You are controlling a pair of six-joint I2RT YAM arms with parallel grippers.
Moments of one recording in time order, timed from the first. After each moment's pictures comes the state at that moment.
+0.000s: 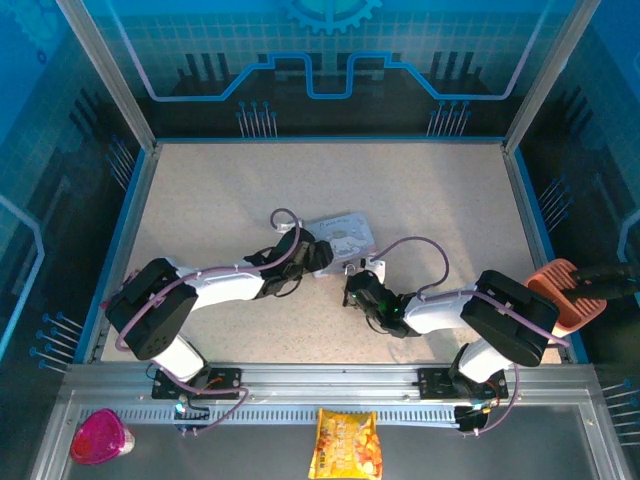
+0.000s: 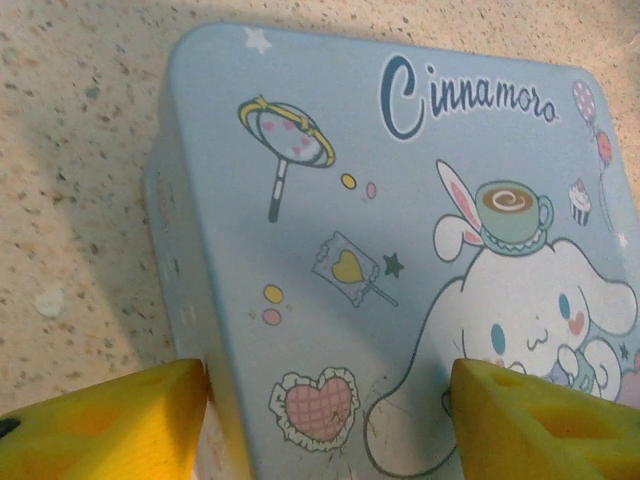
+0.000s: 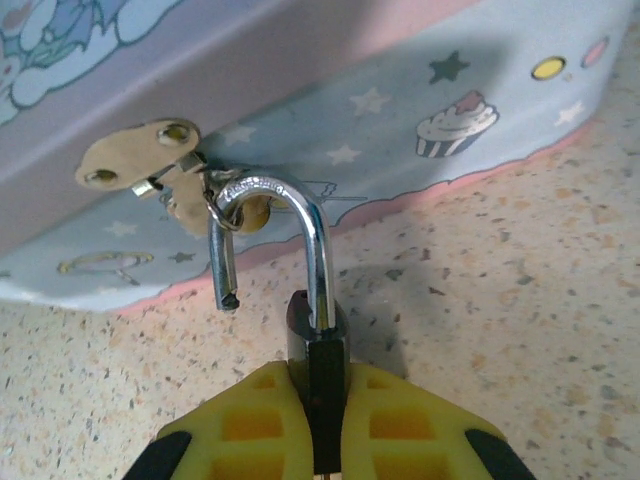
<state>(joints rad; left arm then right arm) -0.73 1.59 0.75 0.09 -0.17 -0.93 0.94 1.53 0.45 0.30 0.40 0.95</state>
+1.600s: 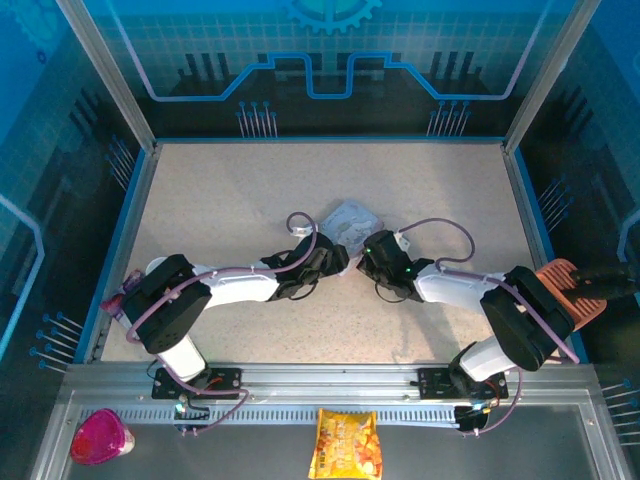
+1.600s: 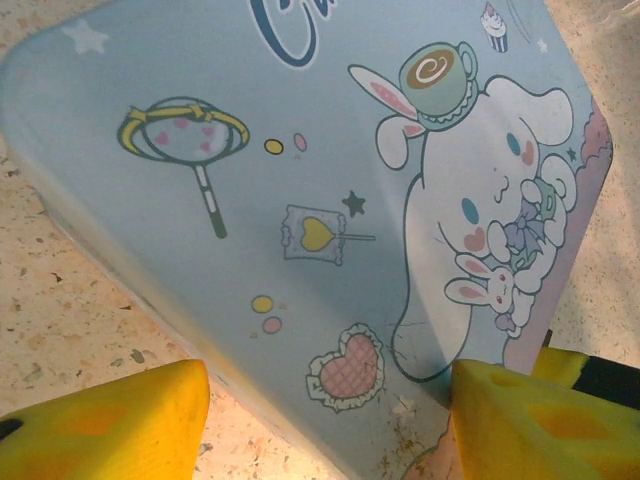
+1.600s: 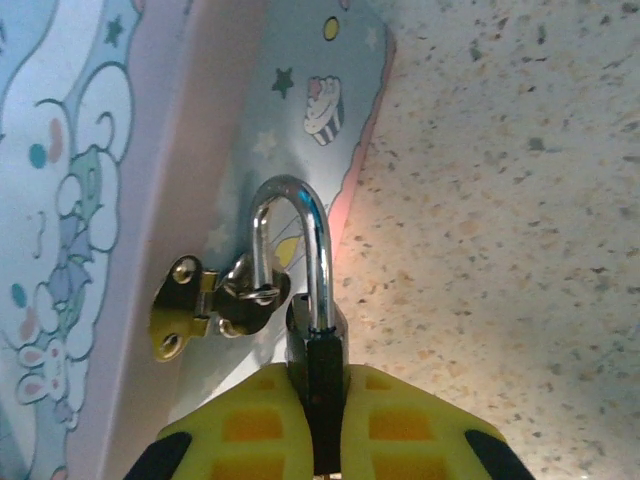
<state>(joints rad) -0.81 1.67 0.83 0.09 -0.20 -1.00 0.65 1.49 0.66 -0.07 0.20 1.16</state>
